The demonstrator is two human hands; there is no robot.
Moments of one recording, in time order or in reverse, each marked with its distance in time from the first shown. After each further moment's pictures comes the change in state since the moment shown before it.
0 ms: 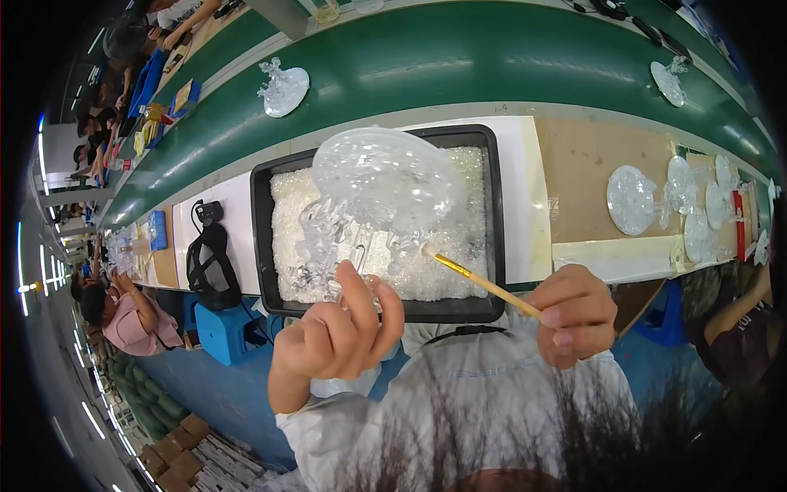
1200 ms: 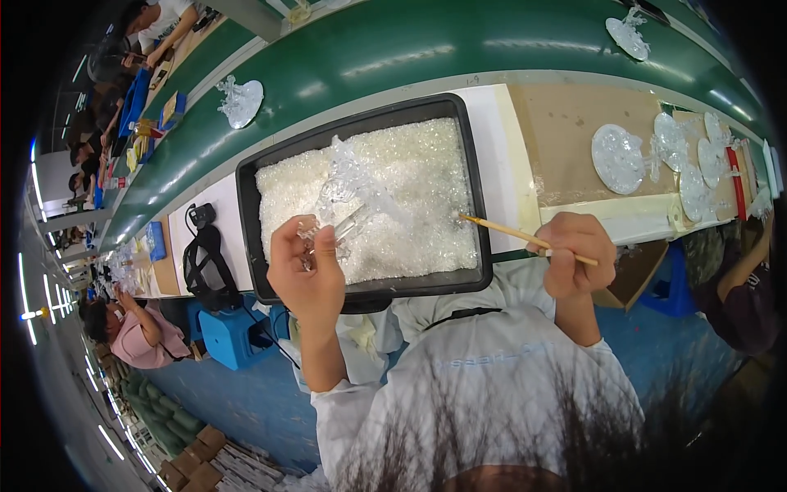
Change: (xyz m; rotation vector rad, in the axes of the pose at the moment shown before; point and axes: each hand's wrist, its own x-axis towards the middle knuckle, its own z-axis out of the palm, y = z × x) left_hand -0.006 0.065 -0.003 -1.321 -0.197 -1.735; right_hand -0.031 -0.032 -0.028 -0.475 0.045 0.379
